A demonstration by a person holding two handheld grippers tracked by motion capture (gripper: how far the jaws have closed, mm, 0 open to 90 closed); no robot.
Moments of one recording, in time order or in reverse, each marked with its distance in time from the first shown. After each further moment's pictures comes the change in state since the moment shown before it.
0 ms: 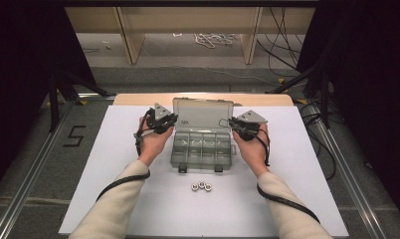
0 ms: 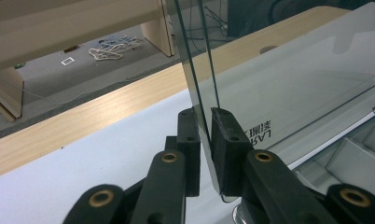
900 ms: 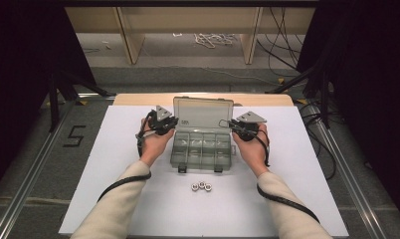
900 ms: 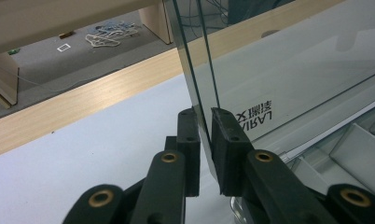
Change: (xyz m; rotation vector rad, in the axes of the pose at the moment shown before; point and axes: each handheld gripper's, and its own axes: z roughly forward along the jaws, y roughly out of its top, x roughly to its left) left arm -0.002 -0.006 0.006 0.054 -0.002 -0.012; right arm -0.002 -0.005 0.004 0.047 0.011 0.005
